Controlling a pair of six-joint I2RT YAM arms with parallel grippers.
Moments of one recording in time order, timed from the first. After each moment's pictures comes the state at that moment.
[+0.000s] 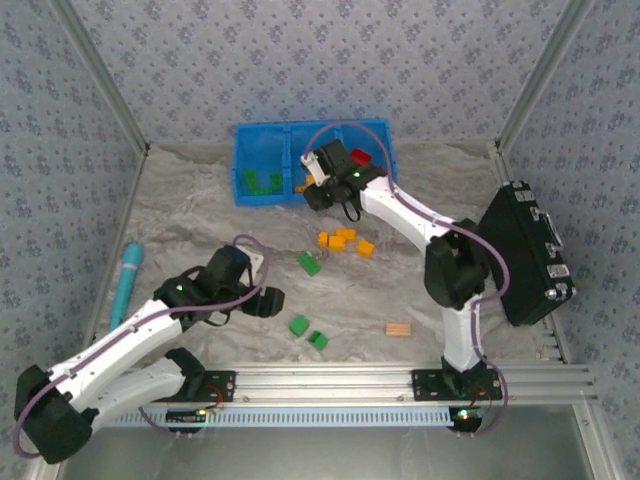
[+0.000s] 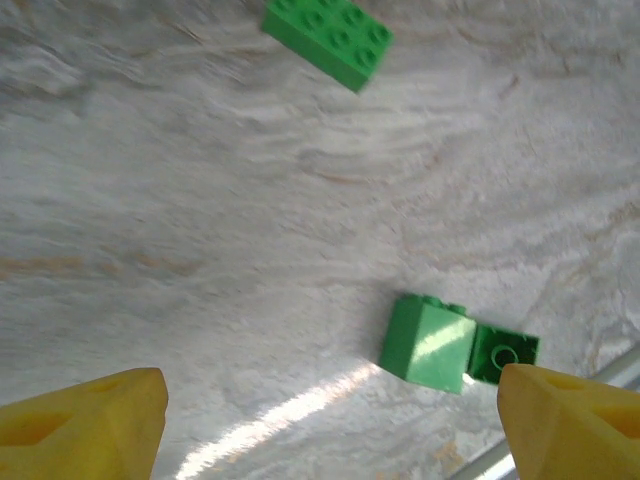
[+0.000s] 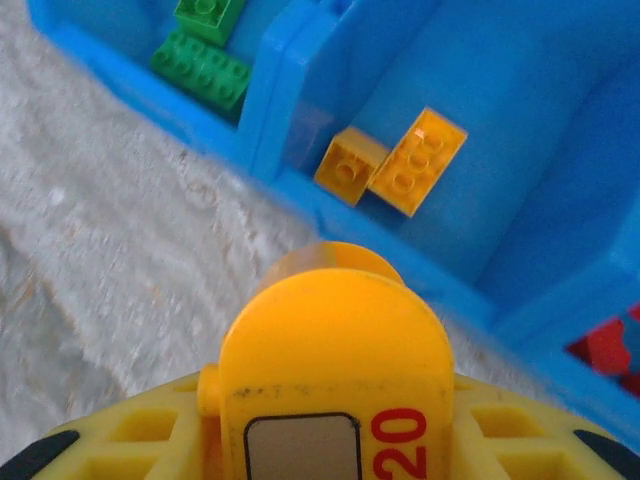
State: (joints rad) left arm -0.77 0.89 0.67 -0.72 0.08 -0.44; right arm 0.62 2.04 1.83 -0.63 0.03 -0.06
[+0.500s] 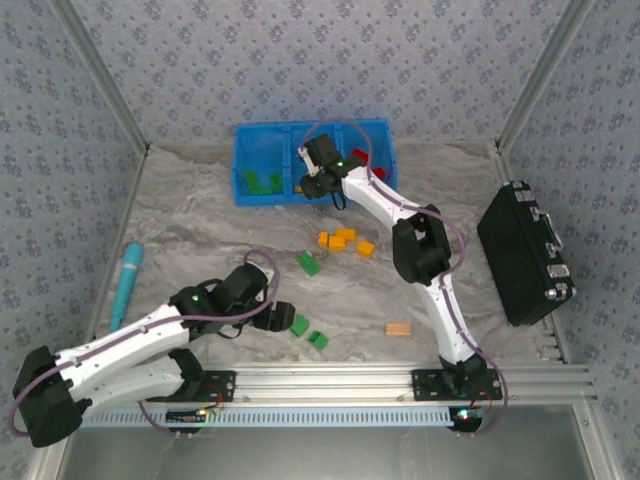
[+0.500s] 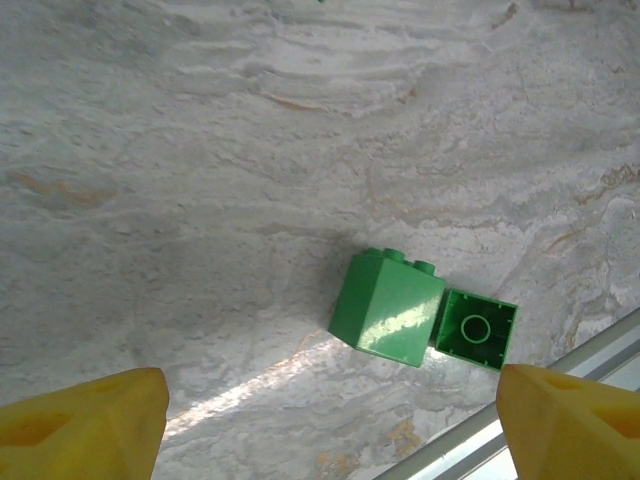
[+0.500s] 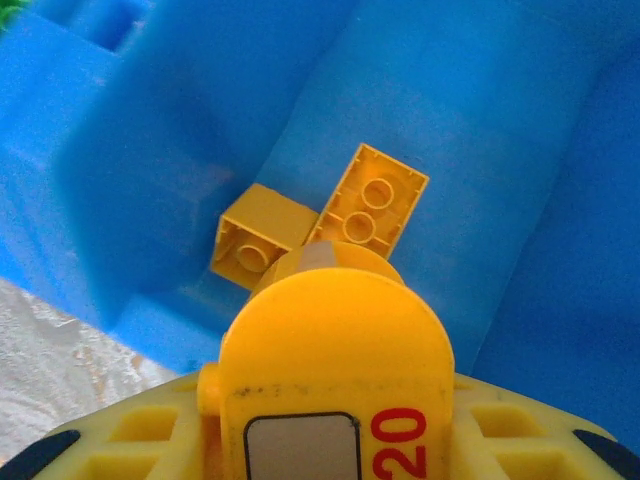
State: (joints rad) left arm -0.94 0.93 0.60 -0.65 0.03 -0.65; right arm 0.57 2.38 2.16 -0.69 0.07 0.02
